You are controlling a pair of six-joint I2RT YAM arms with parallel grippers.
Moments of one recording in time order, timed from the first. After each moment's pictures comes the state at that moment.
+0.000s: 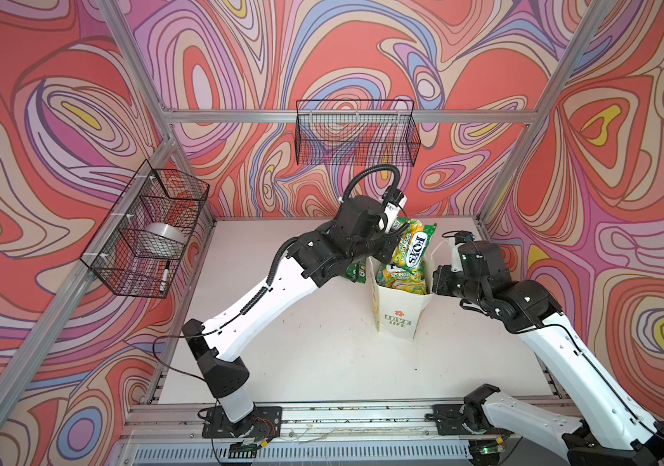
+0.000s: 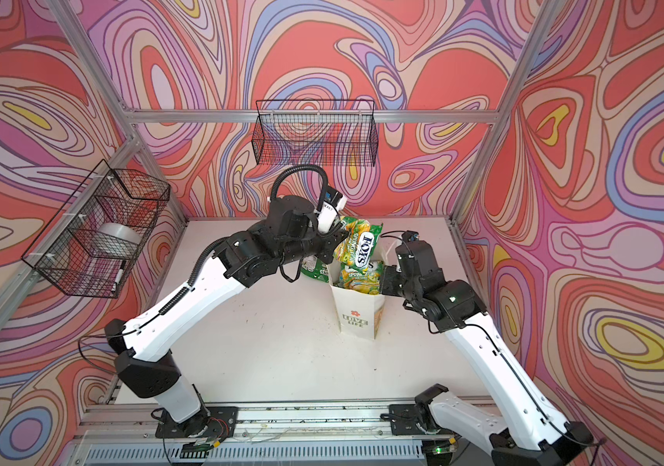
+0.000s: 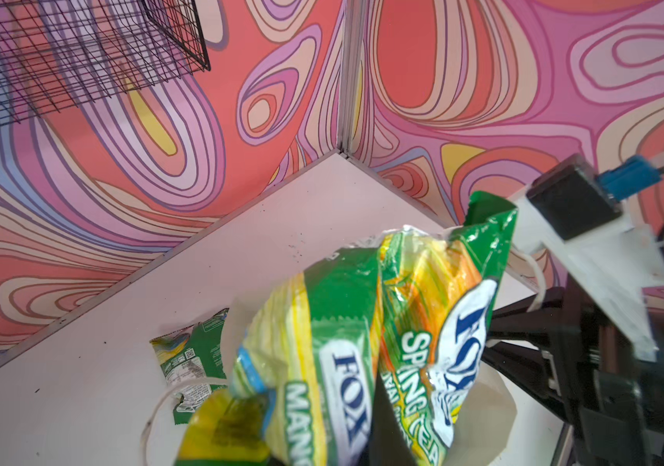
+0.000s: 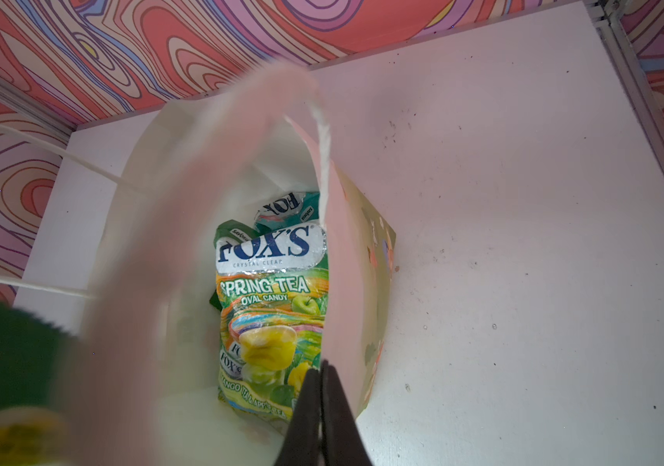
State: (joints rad) left arm -0.90 1.75 2.05 -0.74 -0.10 -0.09; right arm 0.44 1.05 1.26 -0.94 0.13 0.49
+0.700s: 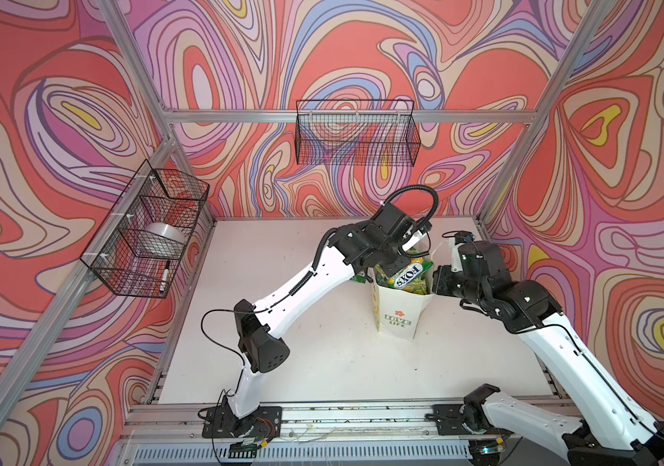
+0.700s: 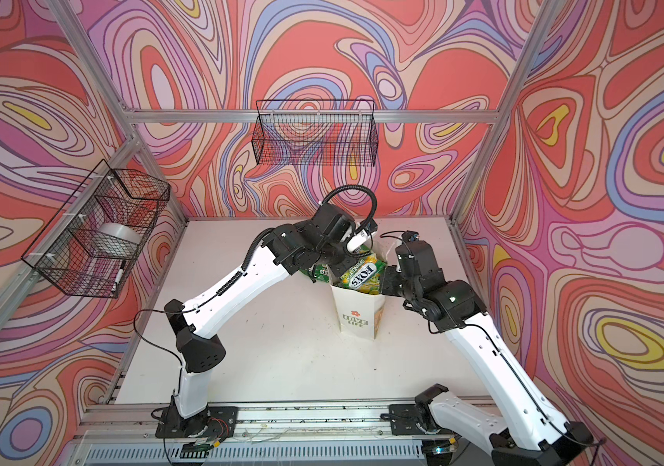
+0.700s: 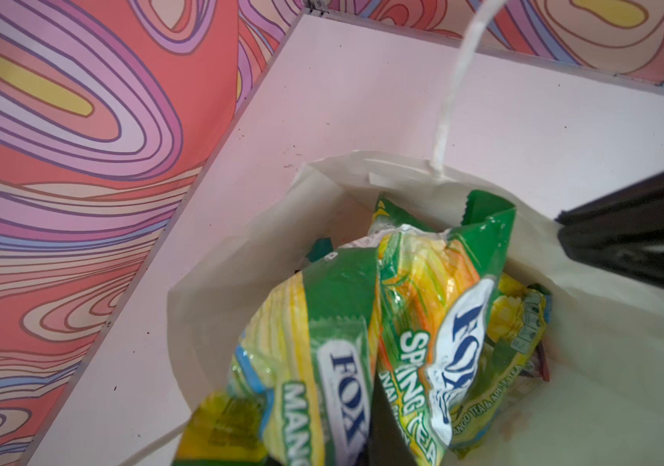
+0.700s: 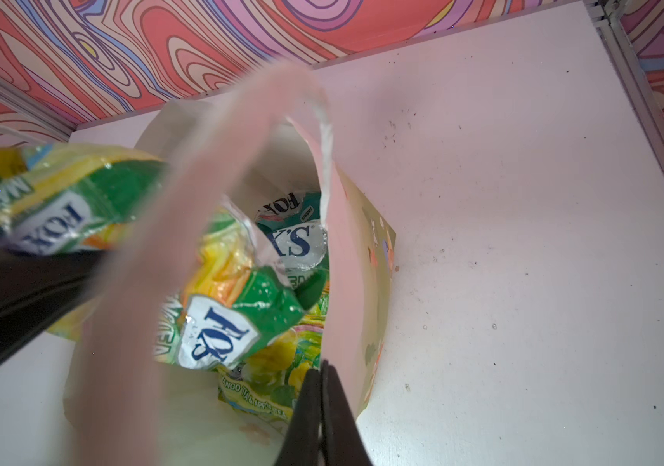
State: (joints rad) left arm -0.93 2.02 2.30 -1.06 -0.10 0.24; right arm 0.44 1.05 1.25 -0.93 0.13 0.49
